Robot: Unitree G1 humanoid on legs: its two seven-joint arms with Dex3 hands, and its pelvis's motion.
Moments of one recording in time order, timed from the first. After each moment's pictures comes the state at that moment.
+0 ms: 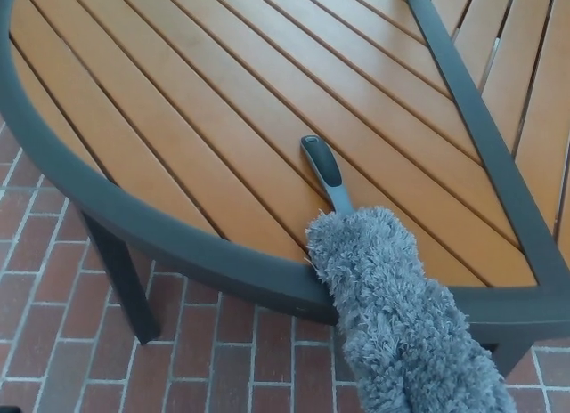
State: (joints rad) left_arm -0.08 0.41 0.38 1.02 -0.05 -0.05 -0.01; right_arm 0.08 -0.53 -0.45 0.96 0.03 -0.28 0.04
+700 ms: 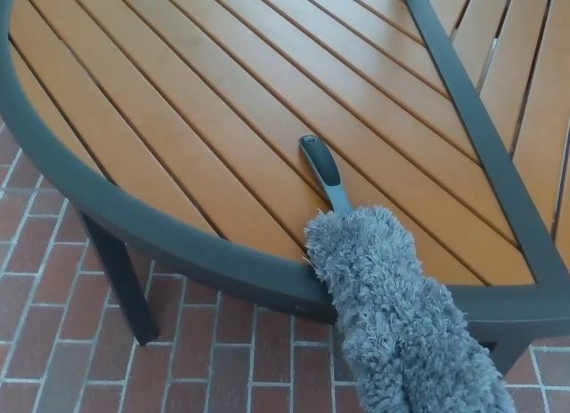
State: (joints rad) left_arm -0.12 0.44 0.45 1.10 -0.09 -0.14 -0.01; right_arm 0.03 -0.54 -0.61 0.82 0.10 -0.49 -0.04
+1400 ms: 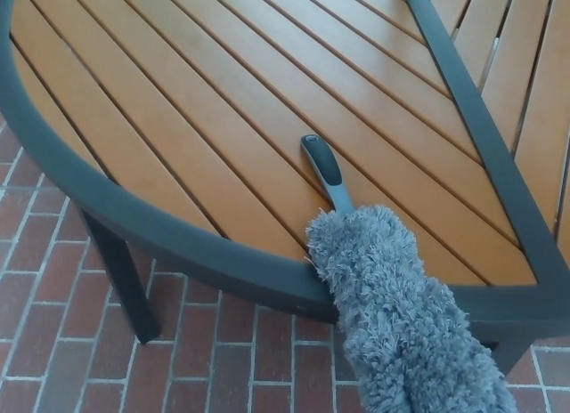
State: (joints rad) left_arm -0.11 0.44 0.45 1.14 -0.10 -0.19 -0.01; right_arm -0.15 -0.62 -0.41 0.18 0.05 -0.51 -0.03
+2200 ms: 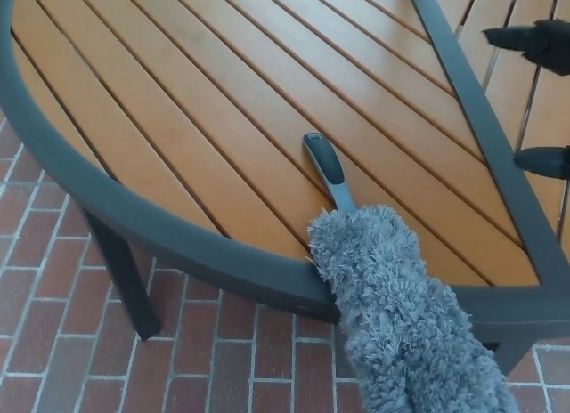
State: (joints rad) left_arm -0.11 0.44 0.44 1.14 -0.10 -0.19 -0.01; right_arm -0.53 -0.84 0.15 0.14 -0.33 -0.37 0.21
